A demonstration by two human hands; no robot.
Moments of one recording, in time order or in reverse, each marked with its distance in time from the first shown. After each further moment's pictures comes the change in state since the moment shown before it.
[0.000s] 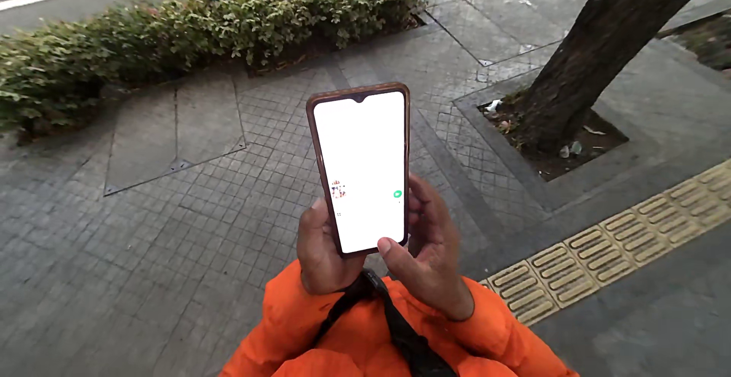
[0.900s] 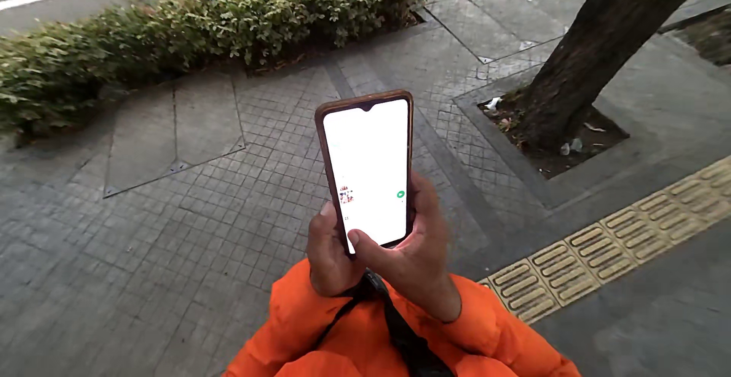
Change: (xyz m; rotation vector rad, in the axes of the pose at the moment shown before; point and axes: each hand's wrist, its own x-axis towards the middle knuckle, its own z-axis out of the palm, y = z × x) left_hand 0.002 -0.010 -0.001 0.120 0.007 0.104; right_hand 0.013 -0.006 0.022 -0.148 0.176 0.089
